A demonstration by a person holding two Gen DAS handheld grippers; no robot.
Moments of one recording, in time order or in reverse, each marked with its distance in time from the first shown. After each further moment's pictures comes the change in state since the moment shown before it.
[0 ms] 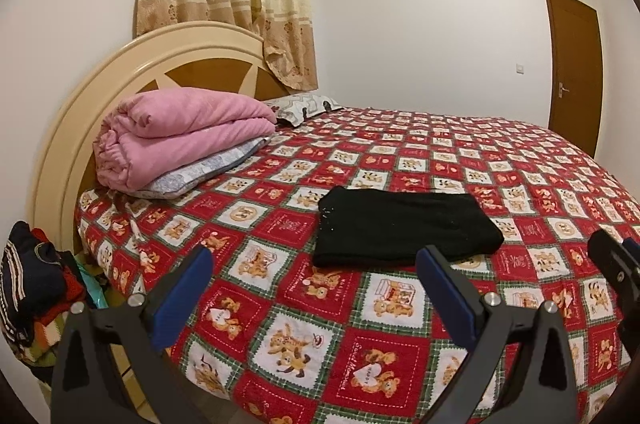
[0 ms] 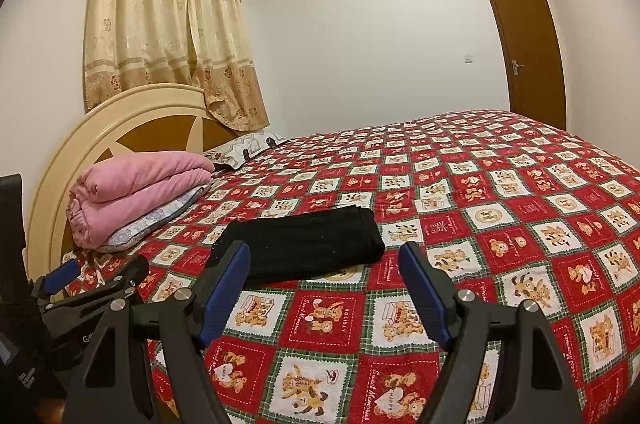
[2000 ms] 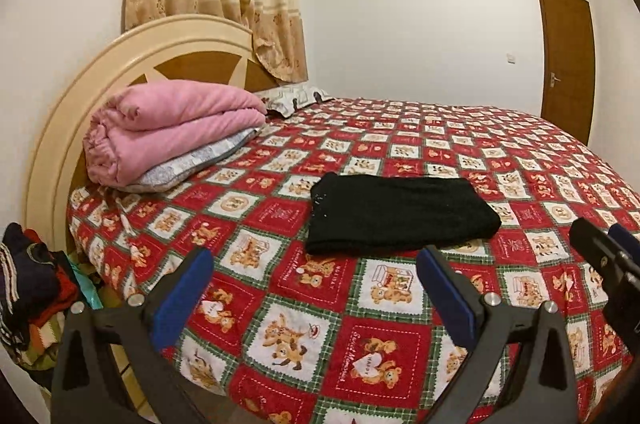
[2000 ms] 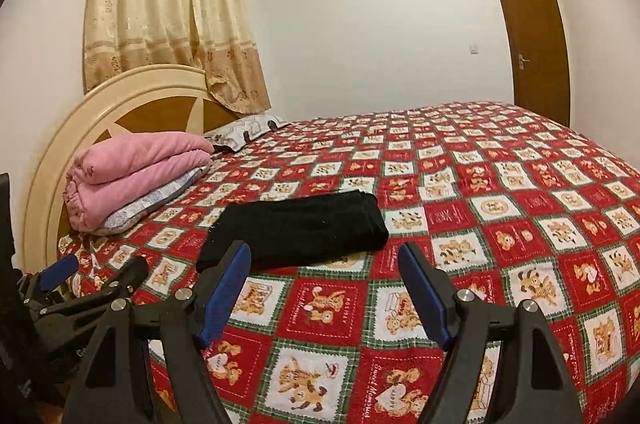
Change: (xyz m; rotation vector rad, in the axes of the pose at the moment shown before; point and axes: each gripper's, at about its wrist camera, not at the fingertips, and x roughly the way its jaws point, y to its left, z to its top) left arm 0.008 0.001 -0.008 0.018 0.024 -0.028; right arm 0.015 0.011 -0.006 -0.033 0.050 0.000
